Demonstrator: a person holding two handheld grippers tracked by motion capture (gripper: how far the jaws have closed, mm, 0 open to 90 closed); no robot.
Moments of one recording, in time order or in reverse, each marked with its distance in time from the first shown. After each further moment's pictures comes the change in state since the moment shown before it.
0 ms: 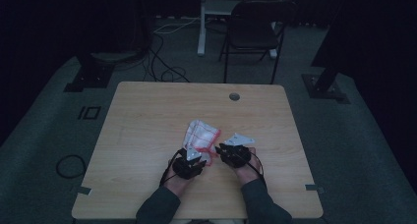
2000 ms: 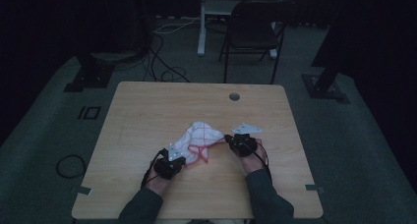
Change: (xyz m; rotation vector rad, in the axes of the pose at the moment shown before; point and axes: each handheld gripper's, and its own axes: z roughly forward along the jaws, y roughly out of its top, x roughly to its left) left arm 0.041 -0.027 -0.032 0.048 0.106 0.004; right arm -0.037 0.013 0.000 0.006 -0.066 0.052
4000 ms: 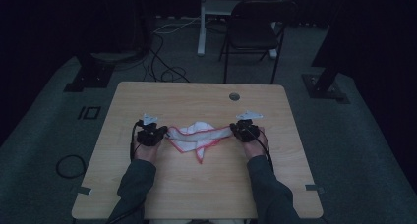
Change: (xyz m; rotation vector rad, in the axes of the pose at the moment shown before) left arm 0.107 0.041 0.006 -0.137 0.076 -0.311; right arm -0.041 0.020 0.030 0.040 -0.074 0.049
